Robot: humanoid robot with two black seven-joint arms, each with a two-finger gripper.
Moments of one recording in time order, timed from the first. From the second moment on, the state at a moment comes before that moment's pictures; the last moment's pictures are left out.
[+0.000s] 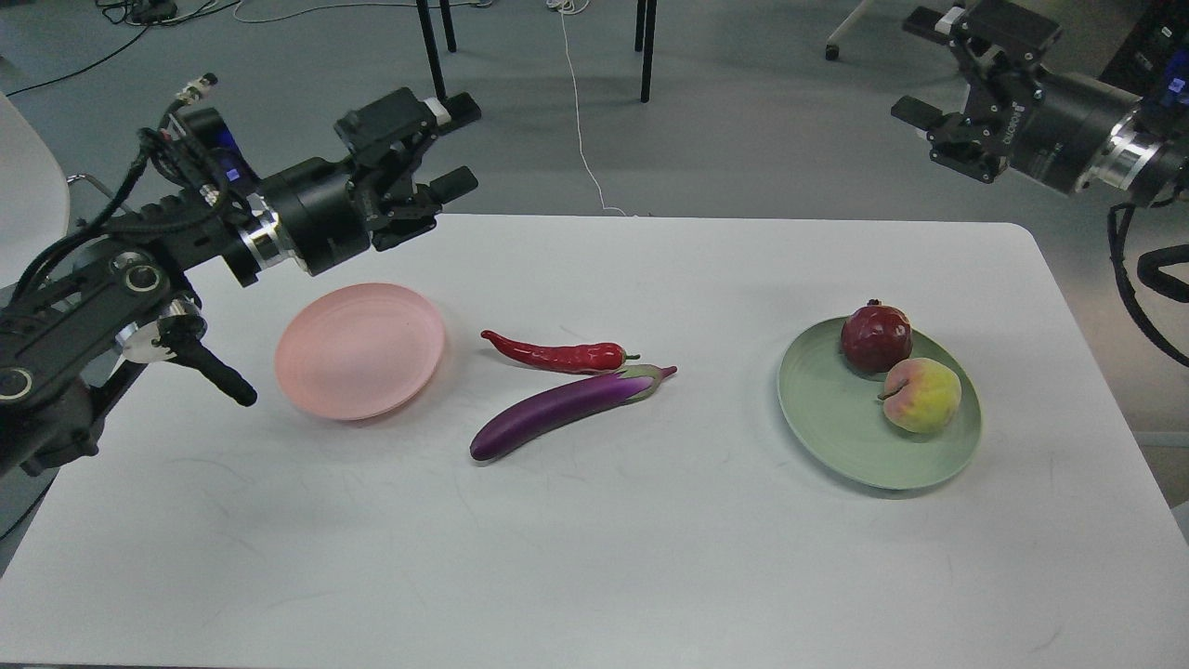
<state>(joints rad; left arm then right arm) -0.72 0.55 -0.80 -1.32 1.10 -0.47 -0.26 1.07 -0.79 0.22 0.92 -0.21 0.49 0.48</state>
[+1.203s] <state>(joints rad) -0.83 0.31 -0.30 -1.14 2.18 -0.36 -0.24 0.35 -0.76 0.69 0.91 0.28 0.49 0.49</state>
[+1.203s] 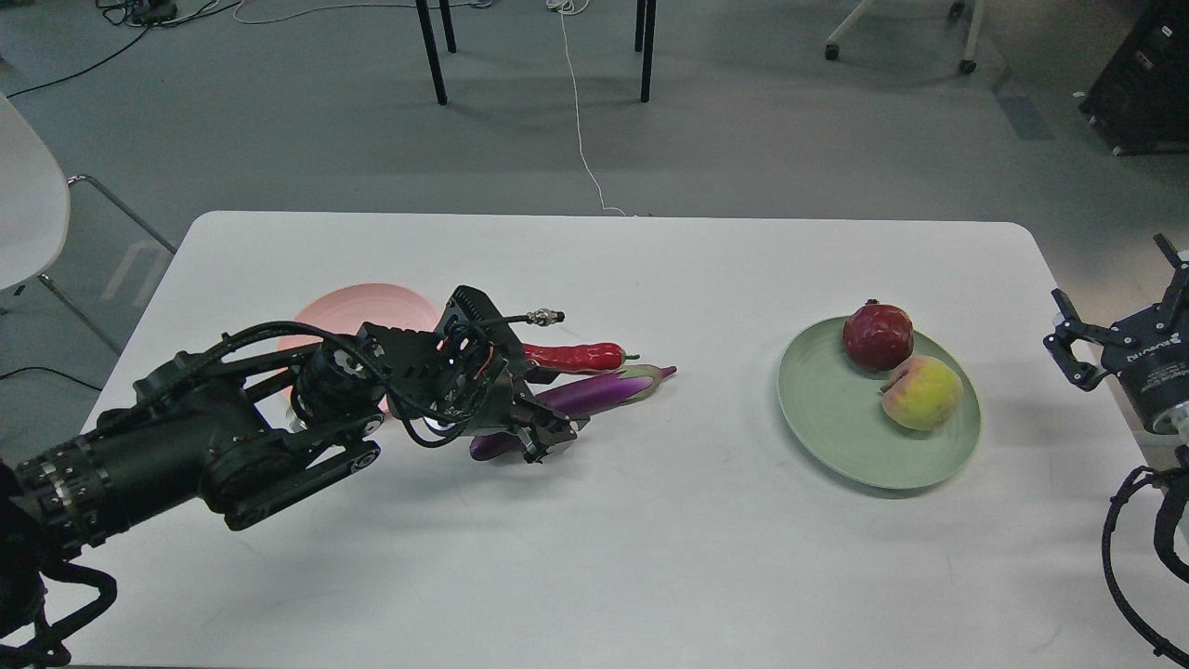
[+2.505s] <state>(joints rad) -0.80 0.72 -0.32 -1.08 2.05 -0.19 -0.25 0.35 -0.78 0.71 0.92 0.27 0.49 0.49</state>
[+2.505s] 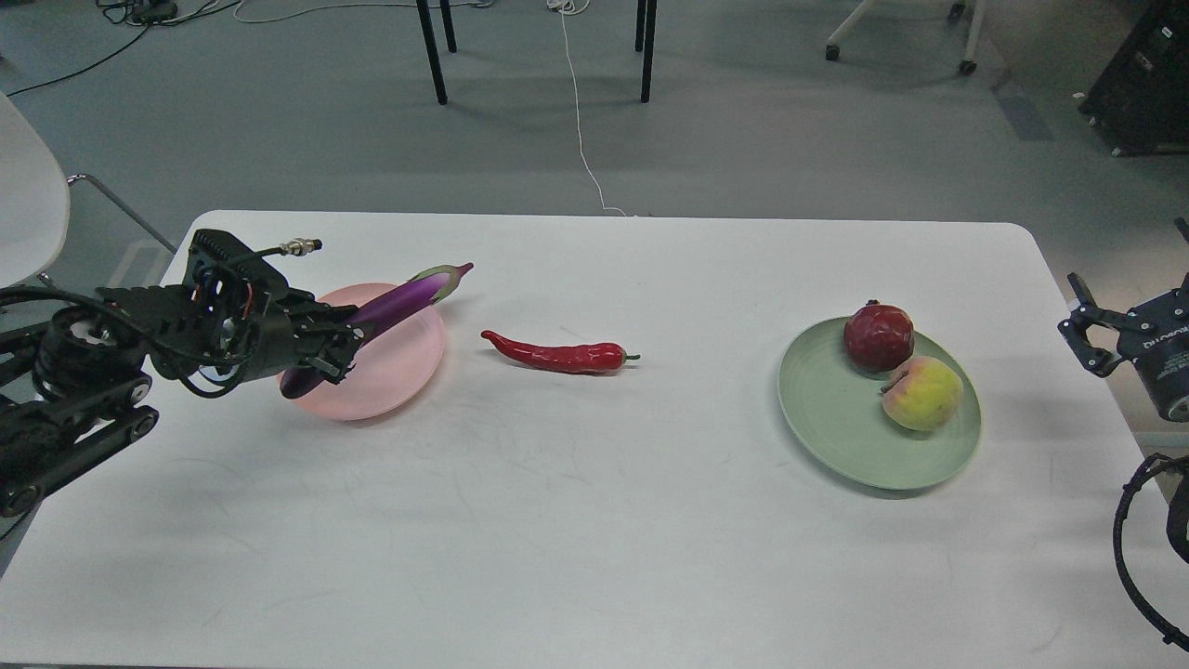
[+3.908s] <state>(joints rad) -1.03 0.27 -0.08 -0.95 2.05 -0.12 -0.27 0.33 -0.81 0.71 0.92 0.27 0.49 0.49</state>
